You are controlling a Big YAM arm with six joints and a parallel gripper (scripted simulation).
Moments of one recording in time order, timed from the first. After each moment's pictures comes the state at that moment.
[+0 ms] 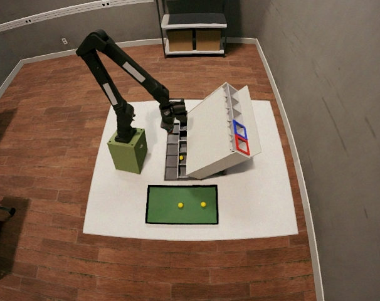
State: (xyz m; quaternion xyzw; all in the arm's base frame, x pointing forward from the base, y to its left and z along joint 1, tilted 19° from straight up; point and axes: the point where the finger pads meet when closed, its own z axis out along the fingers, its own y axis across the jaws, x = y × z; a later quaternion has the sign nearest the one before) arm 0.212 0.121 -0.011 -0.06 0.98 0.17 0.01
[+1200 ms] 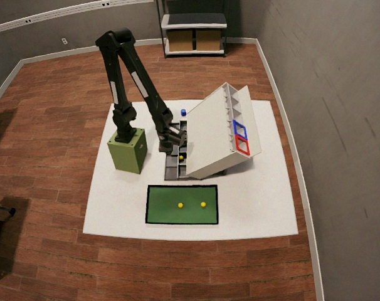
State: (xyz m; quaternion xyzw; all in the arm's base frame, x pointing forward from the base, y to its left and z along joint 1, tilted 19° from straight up) arm 0.238 -0.006 -0.055 -0.08 0.98 0.17 0.01
